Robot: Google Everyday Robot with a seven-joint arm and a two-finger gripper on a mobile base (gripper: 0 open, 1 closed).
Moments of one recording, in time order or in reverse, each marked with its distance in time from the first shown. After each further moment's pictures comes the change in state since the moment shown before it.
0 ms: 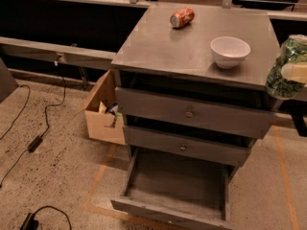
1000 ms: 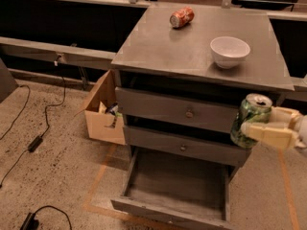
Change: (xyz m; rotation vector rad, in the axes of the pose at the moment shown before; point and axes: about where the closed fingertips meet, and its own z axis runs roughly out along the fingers) arm 0.125 0.042 0.047 -0.075 0.010 -0.027
